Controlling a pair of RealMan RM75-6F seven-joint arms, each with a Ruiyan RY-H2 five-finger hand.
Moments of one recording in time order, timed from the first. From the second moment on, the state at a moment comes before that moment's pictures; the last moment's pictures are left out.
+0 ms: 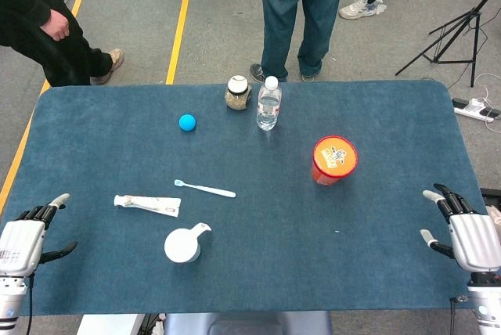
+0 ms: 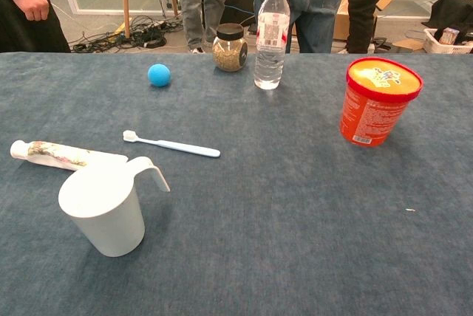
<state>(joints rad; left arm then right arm) -0.12 -1.17 -0.05 -1.55 1.51 1.47 0.07 0.06 -1.13 0.06 -1.60 -1.51 1.52 -0.08</state>
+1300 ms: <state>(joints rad) -0.49 -1.11 -0.09 -1.59 1.44 0.91 -0.19 0.05 -1.08 0.07 -1.59 -1.50 1.51 0.00</state>
